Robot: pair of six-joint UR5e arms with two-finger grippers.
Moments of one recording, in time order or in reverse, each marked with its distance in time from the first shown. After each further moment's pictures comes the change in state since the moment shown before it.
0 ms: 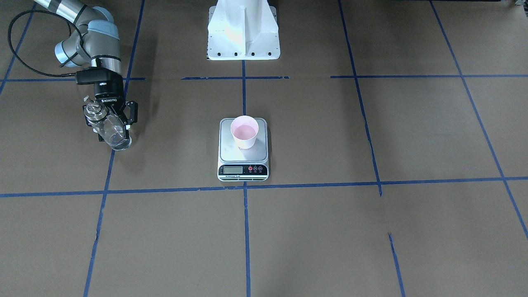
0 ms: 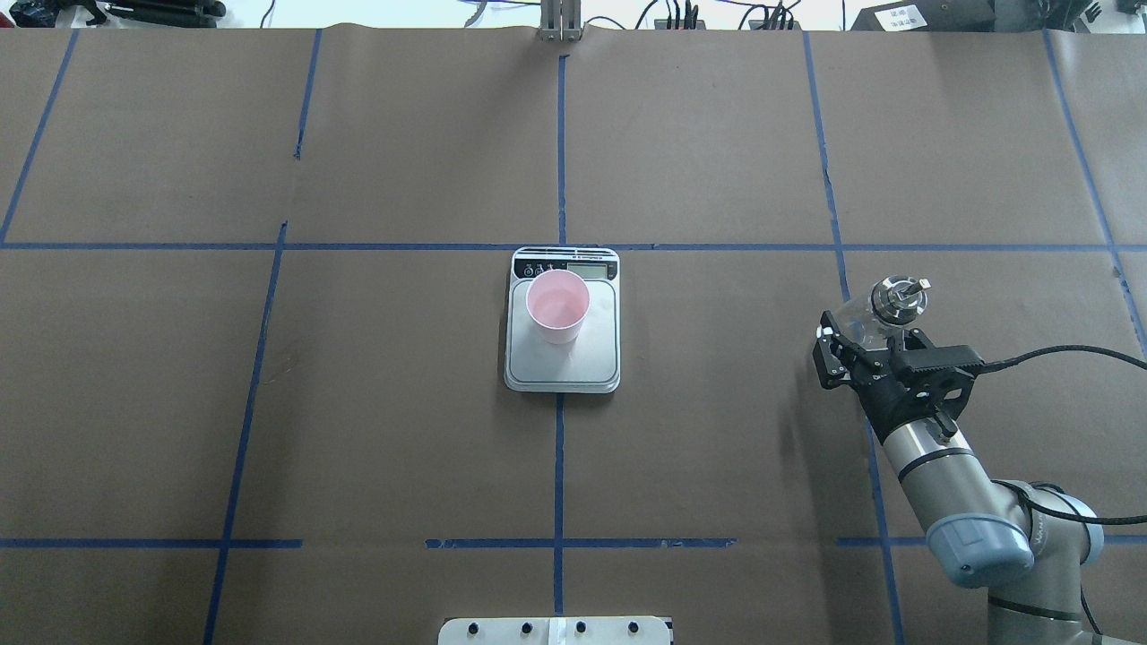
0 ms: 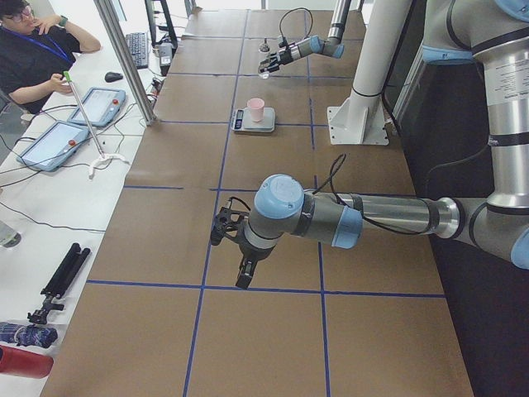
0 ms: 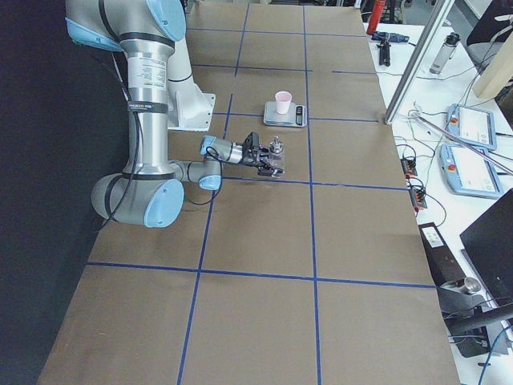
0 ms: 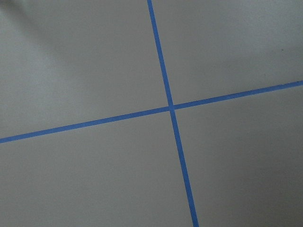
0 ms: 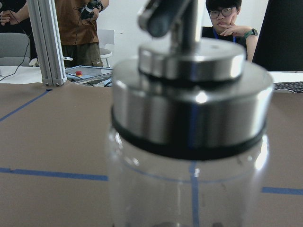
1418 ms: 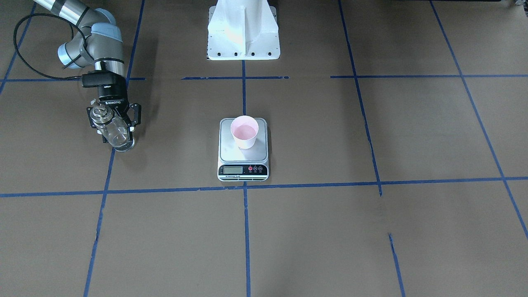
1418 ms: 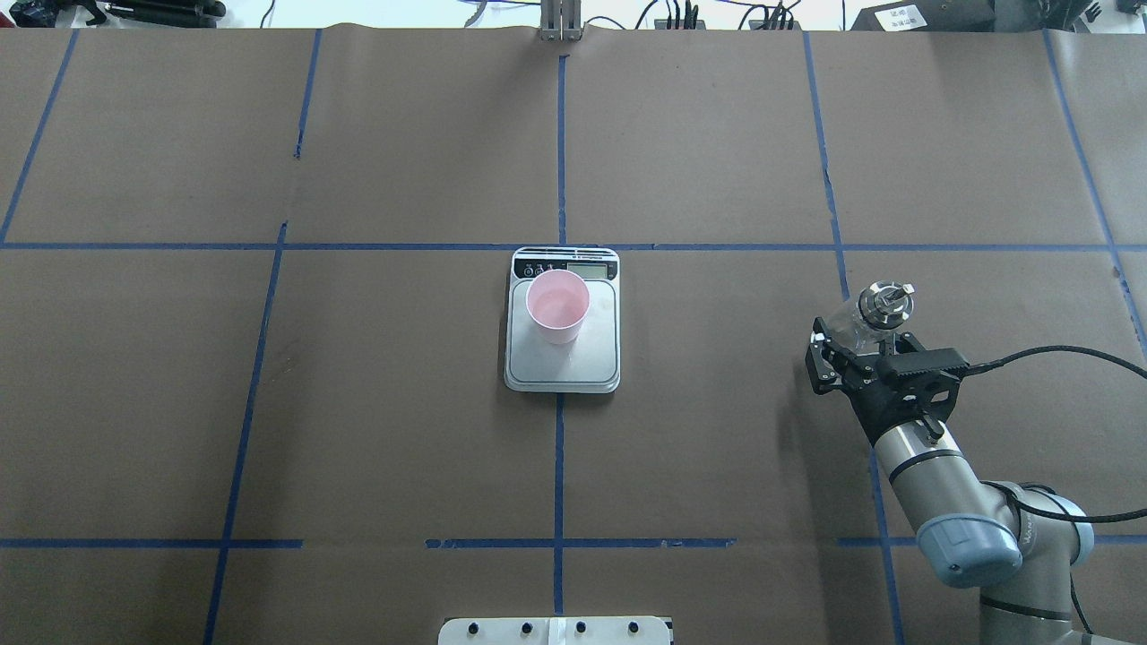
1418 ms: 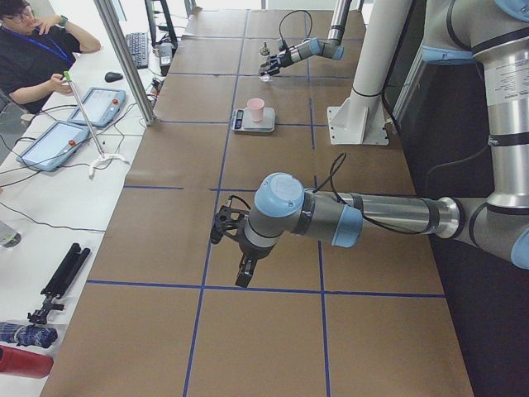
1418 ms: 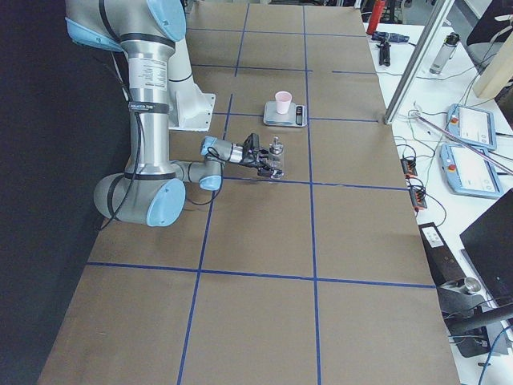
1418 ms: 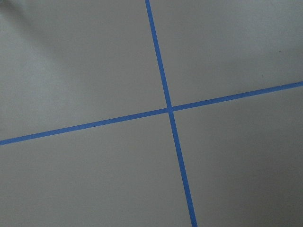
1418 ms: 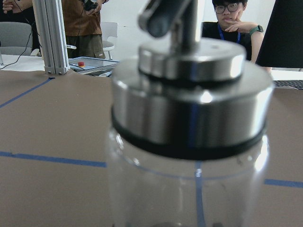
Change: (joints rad) left arm 0.000 0.000 -0.004 0.002 0.000 0.000; right arm -0.005 0.016 -0.022 -0.010 0.013 -0.019
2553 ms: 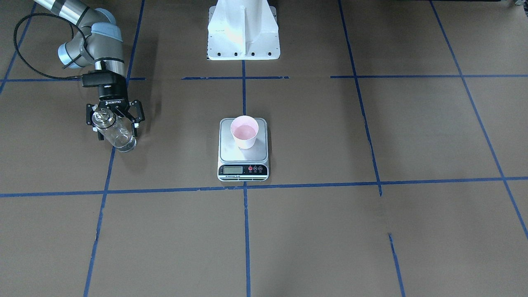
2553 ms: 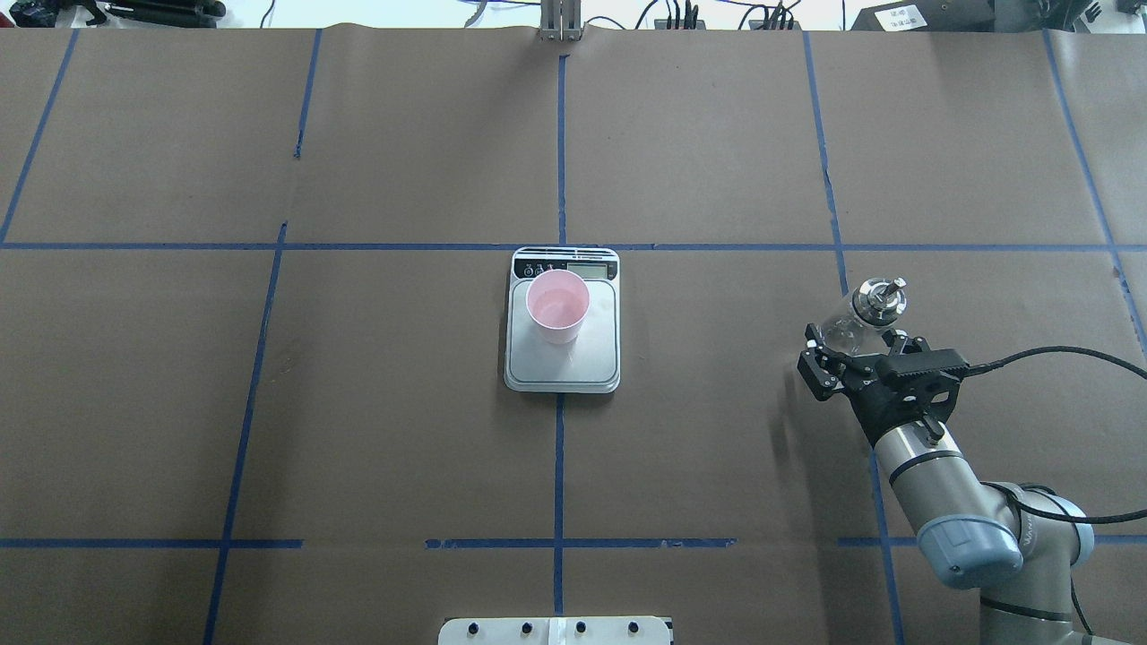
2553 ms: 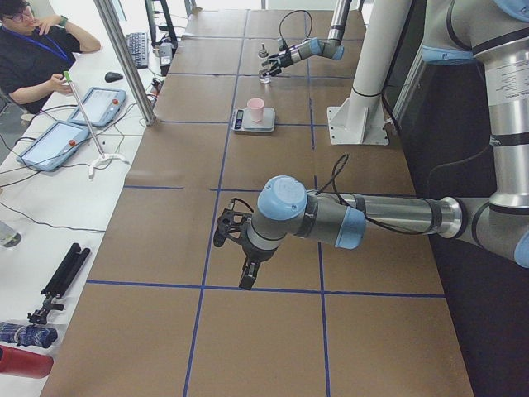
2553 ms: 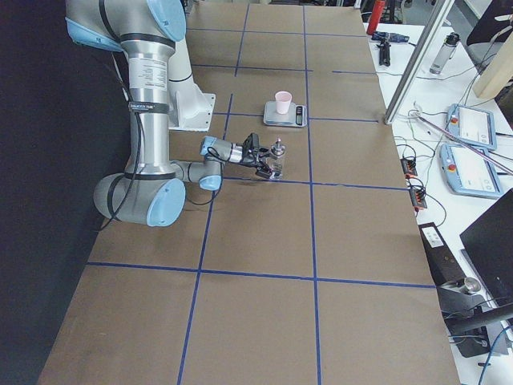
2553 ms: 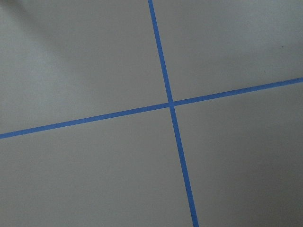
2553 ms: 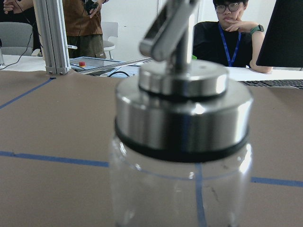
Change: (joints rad) left arm 0.000 0.015 -0.001 0.000 0.000 0.000; right arm -0.002 -0.002 0.004 0.003 0.001 0.000
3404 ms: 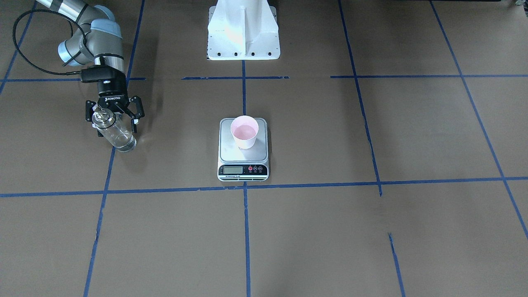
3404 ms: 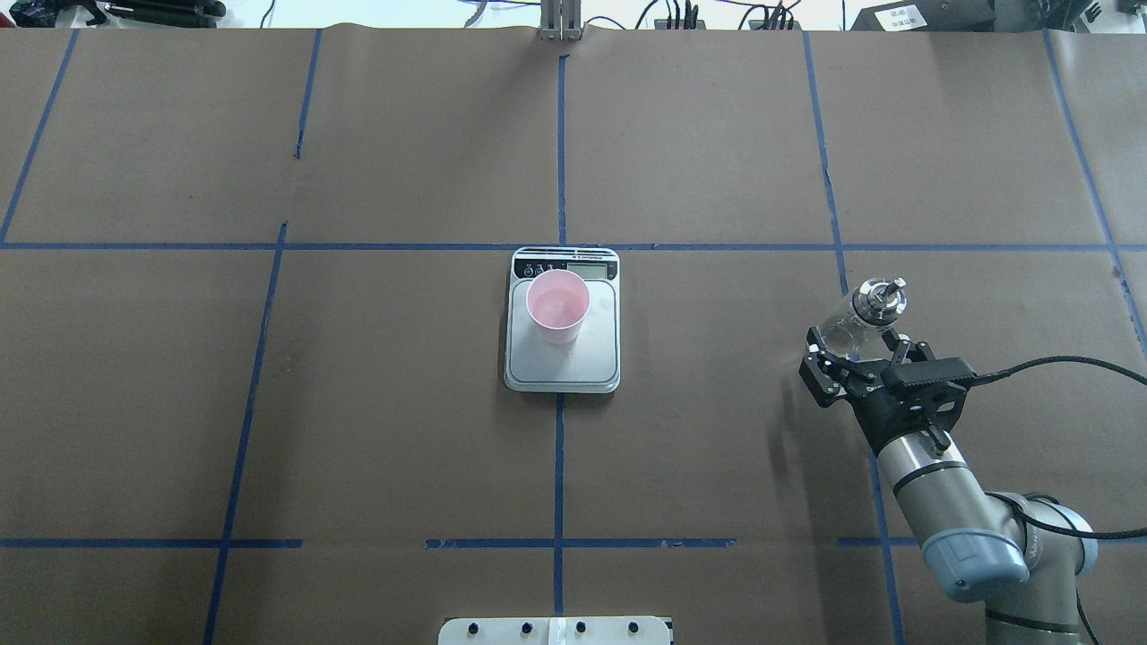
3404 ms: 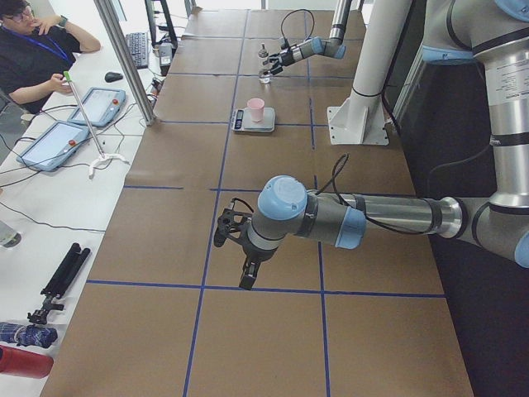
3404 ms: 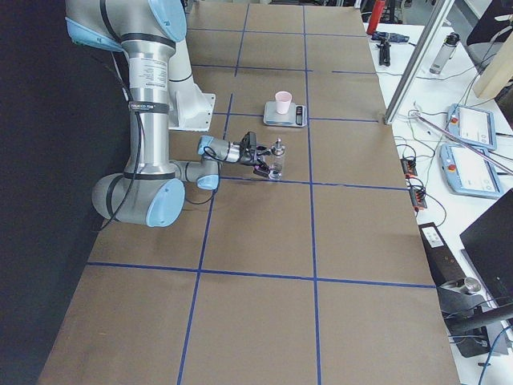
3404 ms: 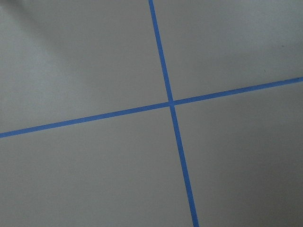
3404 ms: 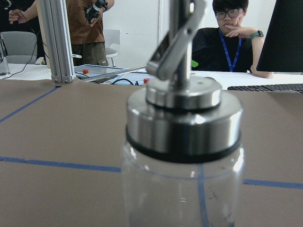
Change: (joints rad) left arm 0.000 0.000 -0.001 0.000 -0.001 0.000; right arm -0.036 -0.017 0.019 0.020 -0.050 0.003
